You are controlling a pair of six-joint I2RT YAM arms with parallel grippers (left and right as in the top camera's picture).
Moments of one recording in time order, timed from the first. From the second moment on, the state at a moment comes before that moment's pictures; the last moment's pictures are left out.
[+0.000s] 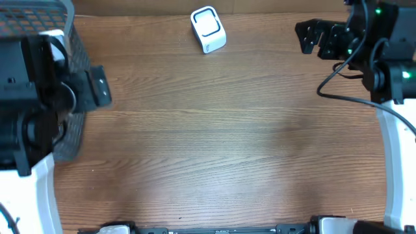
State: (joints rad) left arm 0.04 1.38 2.03 -1.50 -0.14 -0.15; right arm -0.03 1.49 1.69 -0.82 -0.31 0.15
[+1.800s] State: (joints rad) left arm 0.49 1.52 2.03 -1.62 0.08 -0.26; right arm -0.07 1.50 1.69 -1.20 -0.09 0.15
